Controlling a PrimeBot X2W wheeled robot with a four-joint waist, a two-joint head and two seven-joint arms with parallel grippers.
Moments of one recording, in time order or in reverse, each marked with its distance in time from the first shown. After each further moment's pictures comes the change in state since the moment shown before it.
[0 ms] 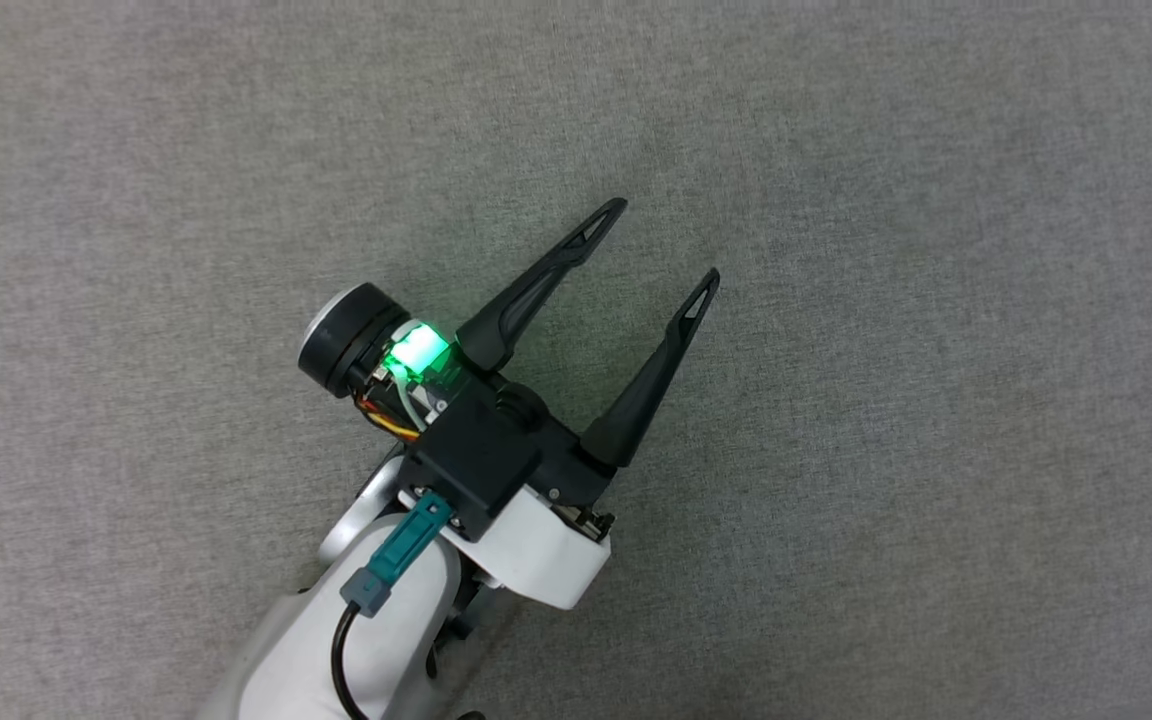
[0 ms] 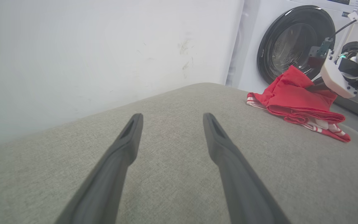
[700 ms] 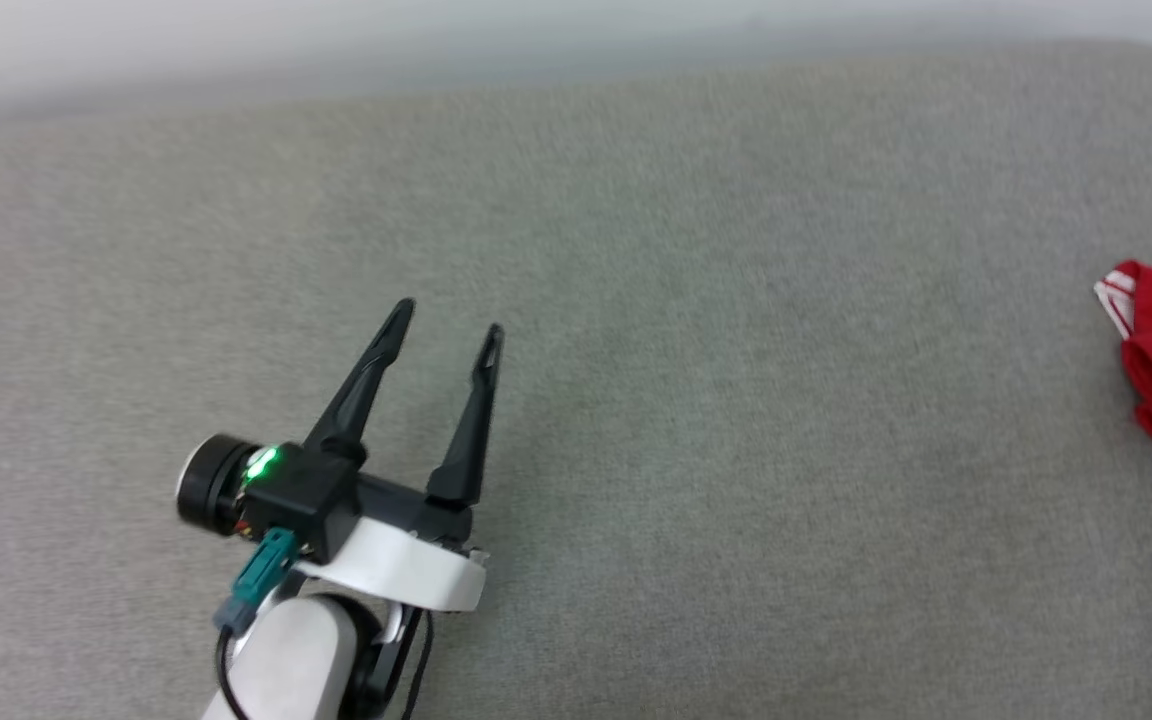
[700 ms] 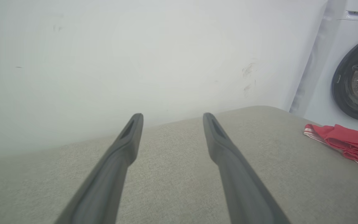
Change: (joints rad) left arm 0.225 -0.013 0.209 0.088 -0.104 0.090 -0.028; right arm 0.079 0.186 0.009 -0.425 0.090 0.000 0.024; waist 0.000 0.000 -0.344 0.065
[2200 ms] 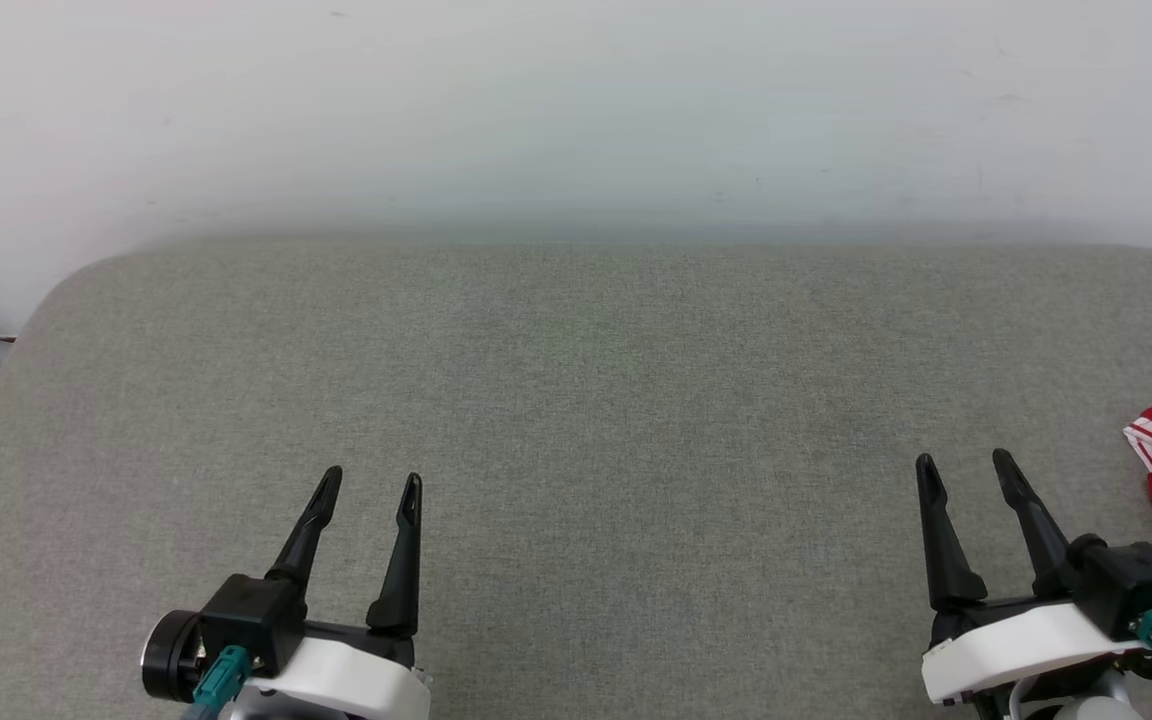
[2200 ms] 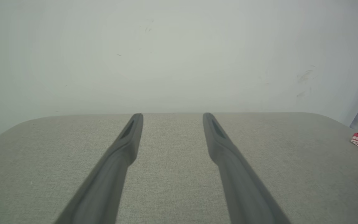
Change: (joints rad) left arm 0.252 -0.121 0.235 0.080 0.072 -0.089 -0.002; right arm 0.497 0.537 0.037 -0.131 0.131 0.000 -0.448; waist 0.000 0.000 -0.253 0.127
